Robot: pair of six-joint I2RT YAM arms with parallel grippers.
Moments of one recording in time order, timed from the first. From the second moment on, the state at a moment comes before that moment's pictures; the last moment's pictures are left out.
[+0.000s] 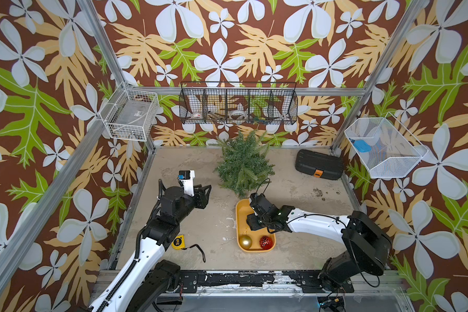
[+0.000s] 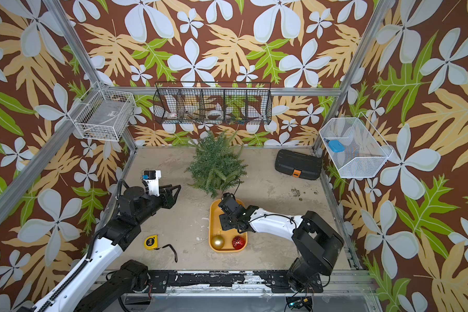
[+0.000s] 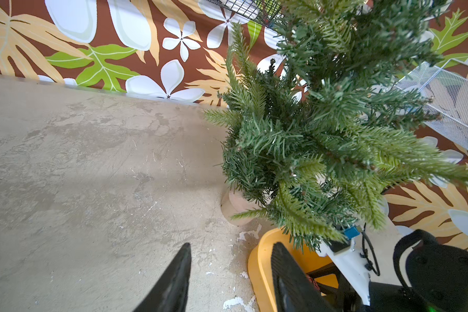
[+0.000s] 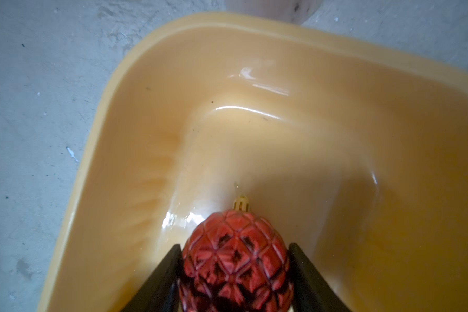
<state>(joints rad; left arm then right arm) -0.34 0.80 0.66 -0.16 0.11 -0.38 0.87 1.56 0.87 -0.32 0.08 0.51</state>
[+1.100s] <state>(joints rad) -0.39 0.70 0.61 0.26 0.61 -0.19 0.87 0.85 0.98 -0.37 -0.17 -0.28</state>
